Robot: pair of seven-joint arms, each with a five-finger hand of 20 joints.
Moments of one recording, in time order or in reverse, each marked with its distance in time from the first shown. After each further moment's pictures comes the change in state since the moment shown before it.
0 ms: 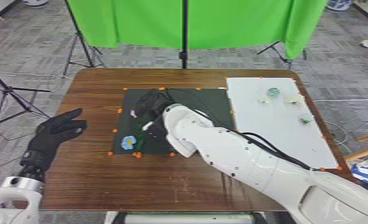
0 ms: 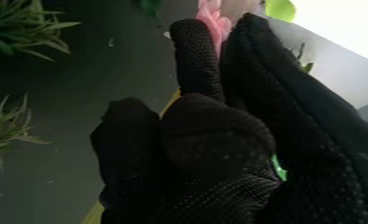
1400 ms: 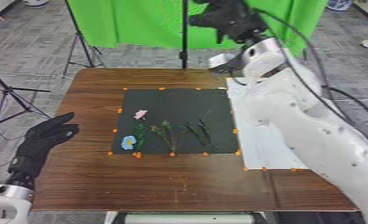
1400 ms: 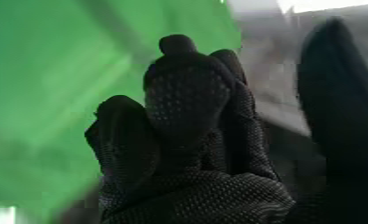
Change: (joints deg) left arm 4.6 -1.4 -4.2 -2.7 0.0 -0.5 -0.4; right arm -7.9 24.7 29.5 -35.4 -37.1 -4.3 -2.7
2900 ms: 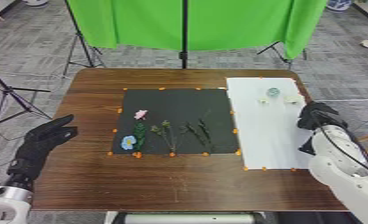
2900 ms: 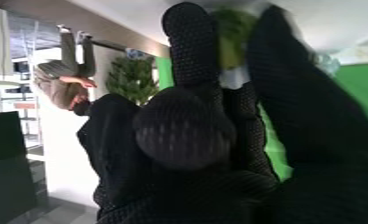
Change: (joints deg) left arm 0.3 -0.6 -0.4 -0.1 0.0 -0.3 -1.2; right arm -31.3 16.2 12.2 16.4 -10.3 -5.2 15.2
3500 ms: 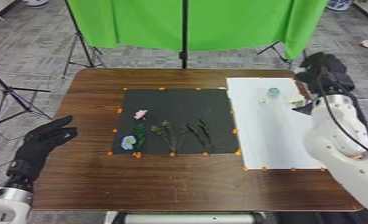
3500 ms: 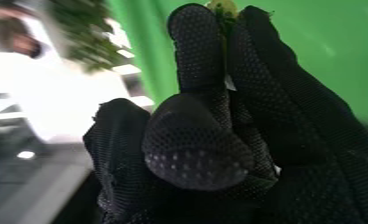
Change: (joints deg) left arm 0.3 -0.4 -0.2 -0.1 0.0 0.0 0.0; right arm 11.8 1.4 -4.6 -8.0 -3.6 15.9 -2.6
